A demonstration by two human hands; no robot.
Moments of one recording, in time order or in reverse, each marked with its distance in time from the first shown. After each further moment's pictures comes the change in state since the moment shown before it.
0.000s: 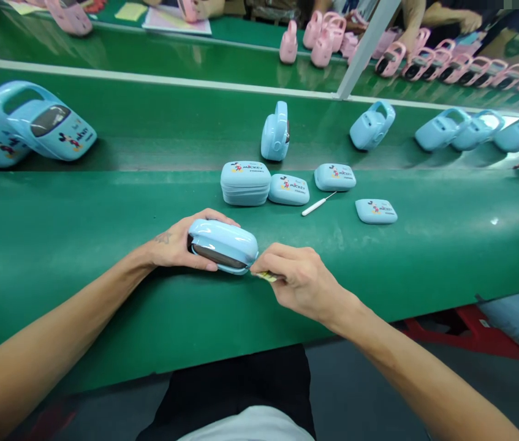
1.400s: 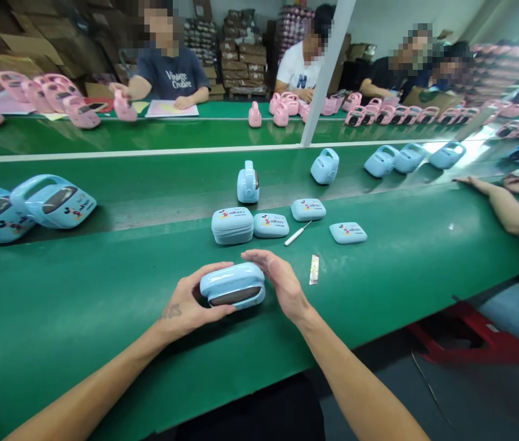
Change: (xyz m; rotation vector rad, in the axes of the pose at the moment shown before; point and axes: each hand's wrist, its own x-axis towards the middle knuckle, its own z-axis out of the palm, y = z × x) left_hand -0.002 0.001 0.056 0.064 0.343 -0.053; right_hand 0.007 0.047 0.051 0.920 0.323 0.449
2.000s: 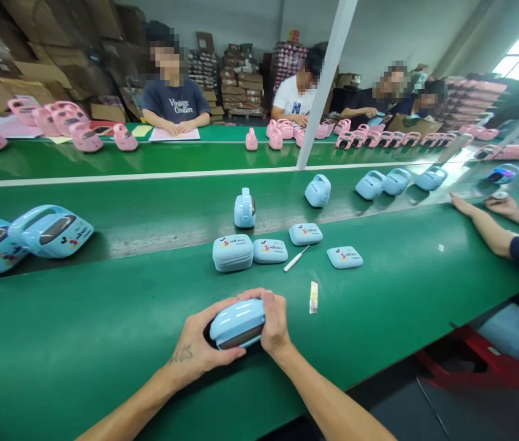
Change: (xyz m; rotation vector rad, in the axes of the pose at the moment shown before) left_hand -0.004 -0.010 0.024 0.057 0.024 -0.007; right_hand -0.004 0.035 0.024 -0.083 0.348 -0.109
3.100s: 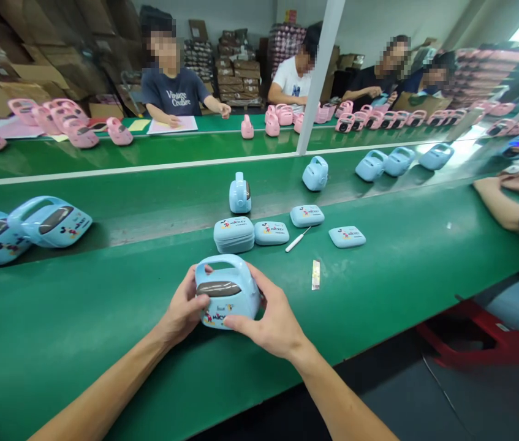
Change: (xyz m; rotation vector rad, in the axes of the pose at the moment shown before) left_hand 0.016 -0.005 -0.019 -0.791 0.001 -0.124; right_hand -0.012 -0.060 -0.017 -0.116 -0.336 0.075
